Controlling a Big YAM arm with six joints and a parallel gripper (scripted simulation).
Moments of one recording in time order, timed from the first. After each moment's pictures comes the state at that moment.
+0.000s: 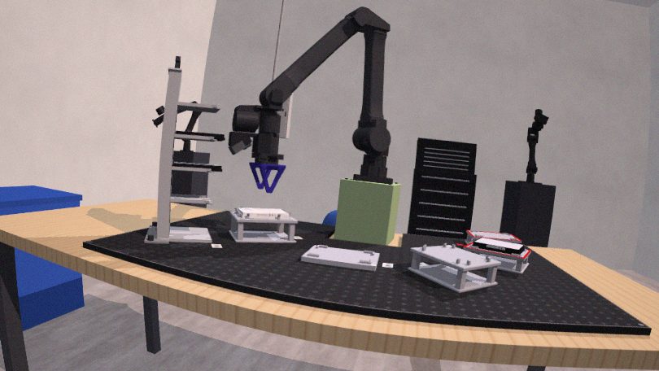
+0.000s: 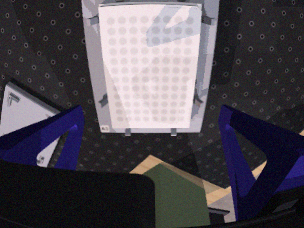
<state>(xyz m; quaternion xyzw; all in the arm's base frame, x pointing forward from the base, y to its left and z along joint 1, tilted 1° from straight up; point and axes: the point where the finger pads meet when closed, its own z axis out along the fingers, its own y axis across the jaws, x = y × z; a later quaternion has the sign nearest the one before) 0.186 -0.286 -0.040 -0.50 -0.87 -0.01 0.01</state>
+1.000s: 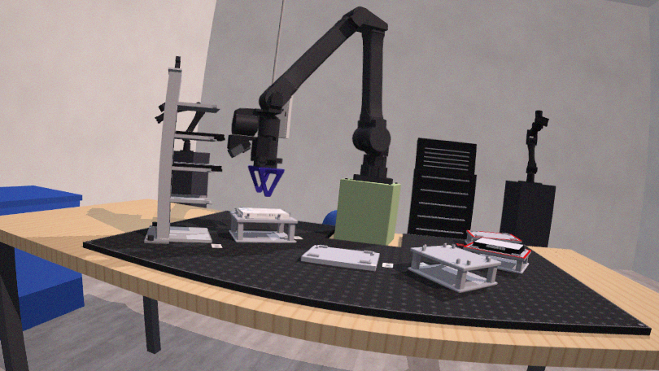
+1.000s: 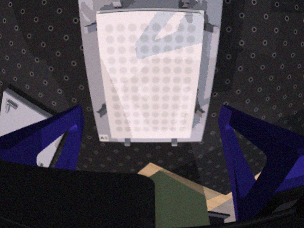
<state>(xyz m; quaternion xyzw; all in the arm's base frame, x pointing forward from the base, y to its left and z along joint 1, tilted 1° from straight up) 0.188 -0.289 -0.050 -0.50 -0.87 -0.01 0.00</state>
